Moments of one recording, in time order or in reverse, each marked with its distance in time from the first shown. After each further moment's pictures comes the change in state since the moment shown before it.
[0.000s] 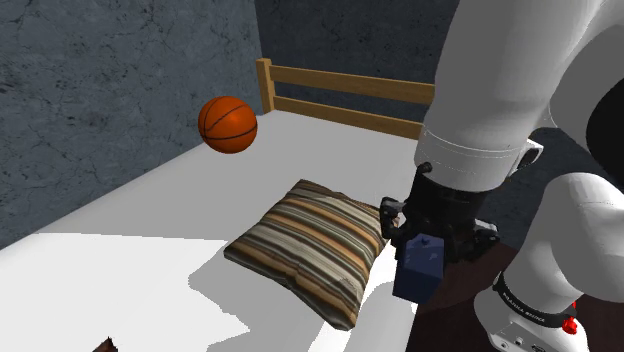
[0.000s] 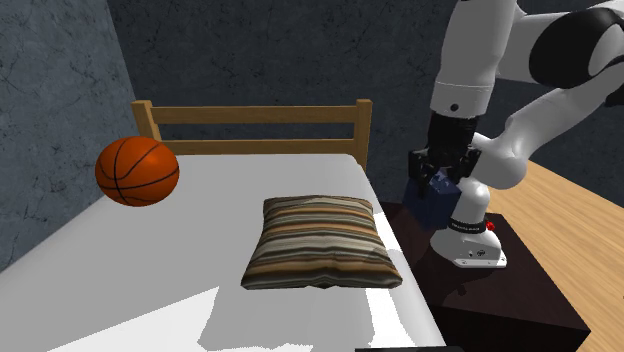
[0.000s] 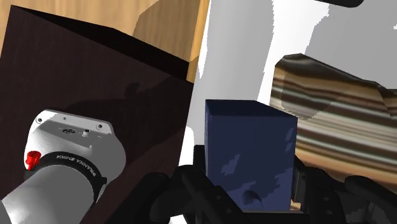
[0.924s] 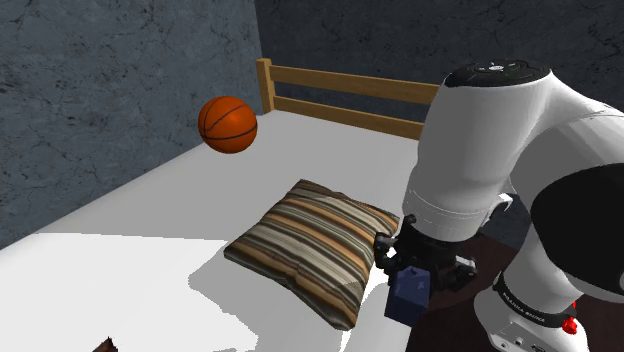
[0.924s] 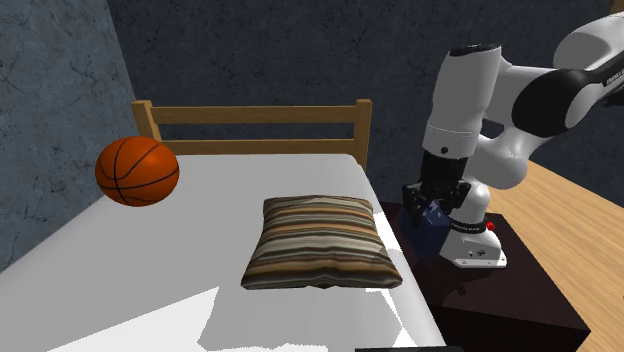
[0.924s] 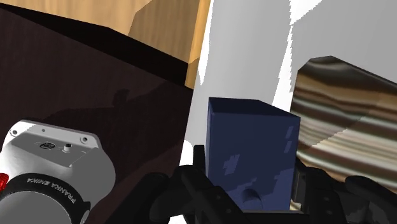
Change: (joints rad) arm 0.025 0.016 0.083 -0.165 0.074 0.181 -0.008
